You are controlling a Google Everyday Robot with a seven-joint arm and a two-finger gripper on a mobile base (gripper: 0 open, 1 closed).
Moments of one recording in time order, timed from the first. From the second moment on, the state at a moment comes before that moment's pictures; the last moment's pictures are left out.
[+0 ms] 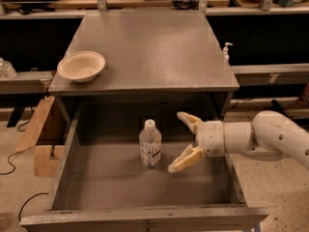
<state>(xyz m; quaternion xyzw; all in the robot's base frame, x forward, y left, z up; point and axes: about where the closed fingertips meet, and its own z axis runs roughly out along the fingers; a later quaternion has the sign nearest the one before) 0.506 -0.069 0.723 -0.53 0.62 0.33 0.47</state>
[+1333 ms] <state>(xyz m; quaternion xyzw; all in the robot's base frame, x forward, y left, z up) 0.527 0.029 0.682 -0.54 0.54 0.43 0.49</state>
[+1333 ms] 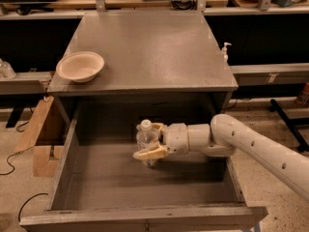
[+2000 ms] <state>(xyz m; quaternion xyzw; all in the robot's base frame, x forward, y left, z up) 0.533 0.013 0.757 -0.54 0.56 0.41 0.48</state>
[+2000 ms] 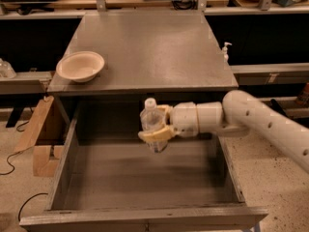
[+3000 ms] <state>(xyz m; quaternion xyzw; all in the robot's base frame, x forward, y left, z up) 0.620 0.014 0.990 -0.49 0.58 0.37 0.53</state>
